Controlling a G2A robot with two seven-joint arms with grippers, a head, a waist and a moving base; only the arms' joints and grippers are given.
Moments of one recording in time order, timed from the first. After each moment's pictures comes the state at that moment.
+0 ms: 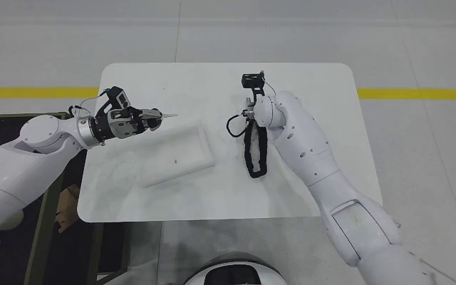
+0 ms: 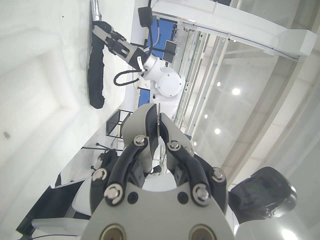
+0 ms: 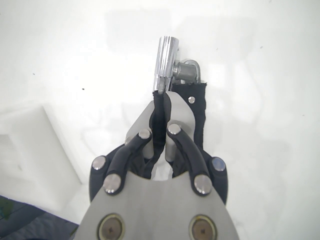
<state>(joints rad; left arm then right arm) 0.63 -0.45 -0.52 -1.40 -1.25 -0.18 -0.98 -0.64 -1.58 1.01 -1.01 -1.06 0.31 1.00</state>
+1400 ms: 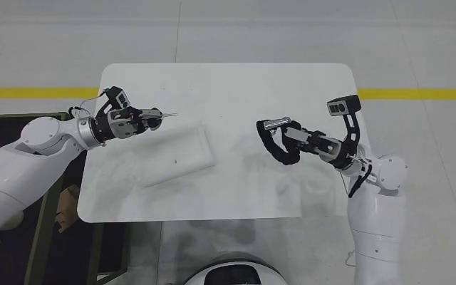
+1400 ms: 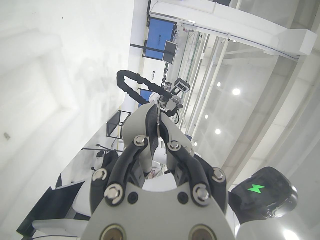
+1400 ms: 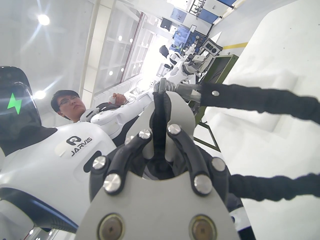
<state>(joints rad) 0.68 -0.44 -0.56 -1.45 -1.29 -0.24 -0.94 -1.36 -1.45 1.66 -1.72 0.43 -0.27 1.34</state>
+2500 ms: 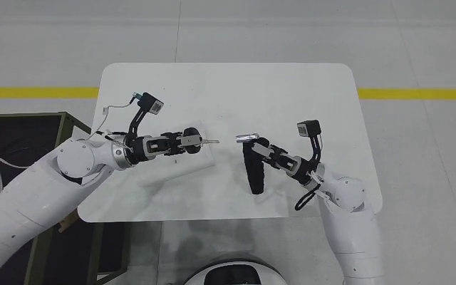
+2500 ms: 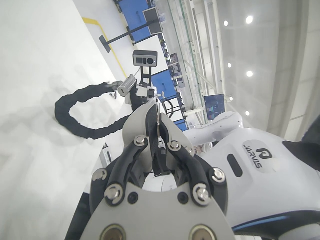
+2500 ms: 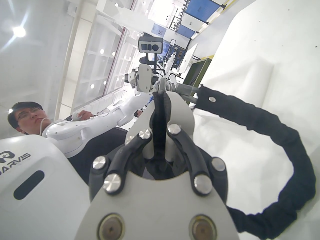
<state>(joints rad) 0.90 -0.50 -0.76 -1.77 -0.76 -0.52 -0.73 -1.43 -1.42 1.46 -1.68 0.13 -0.47 1.01</state>
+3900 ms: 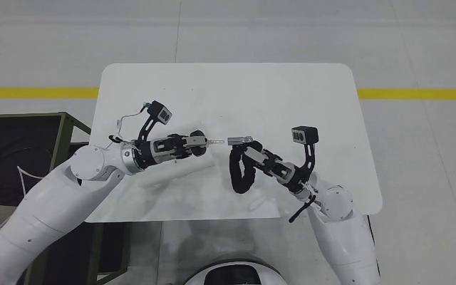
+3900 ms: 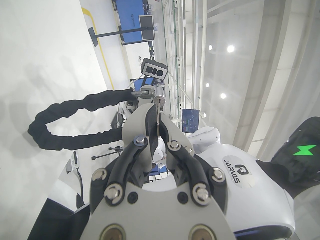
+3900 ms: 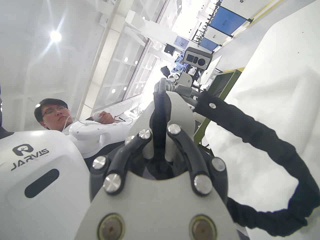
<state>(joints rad) 1.04 -0.61 -0.89 -1.75 -0.89 -0.36 -0.80 -1.49 -1.39 1.34 -1.74 0.22 -0.57 0.87</state>
